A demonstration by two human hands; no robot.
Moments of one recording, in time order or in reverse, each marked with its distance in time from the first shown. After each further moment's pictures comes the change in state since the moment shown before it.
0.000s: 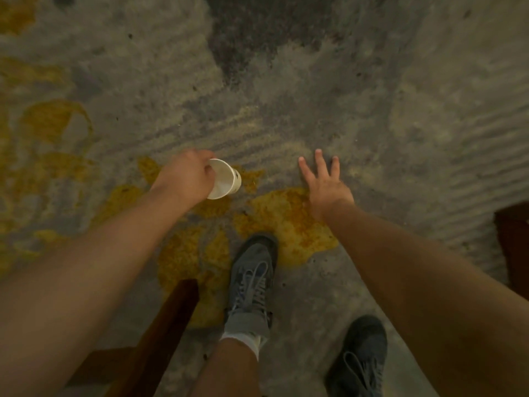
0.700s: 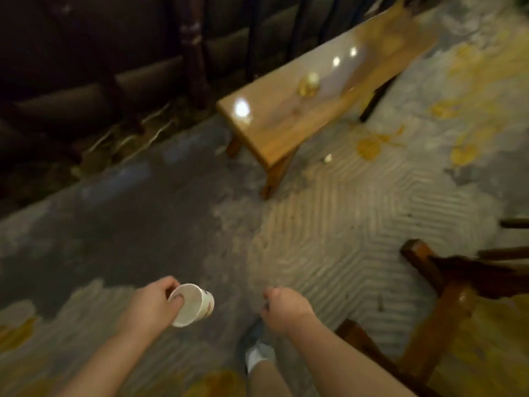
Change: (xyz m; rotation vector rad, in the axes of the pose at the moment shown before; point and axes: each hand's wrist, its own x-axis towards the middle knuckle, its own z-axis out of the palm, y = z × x) left_hand -0.069 0.374 -0.354 -0.039 0.032 0.163; right_hand -0.246 0.237 -0.408 0.547 0.079 0.112
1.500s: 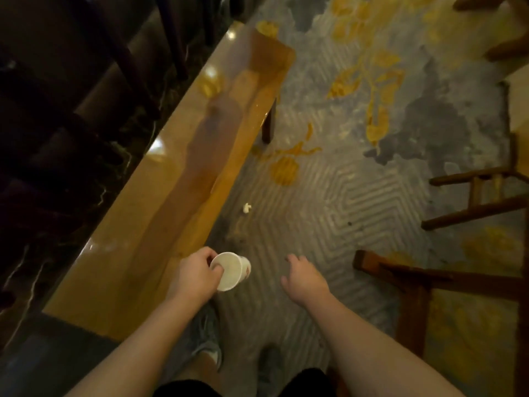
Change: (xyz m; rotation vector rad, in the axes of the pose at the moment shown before) left_hand 0.285 0.540 -0.006 0.135 -0.270 0.288; right_hand 0.152 0.295 -0.346 0.495 0.199 0.412
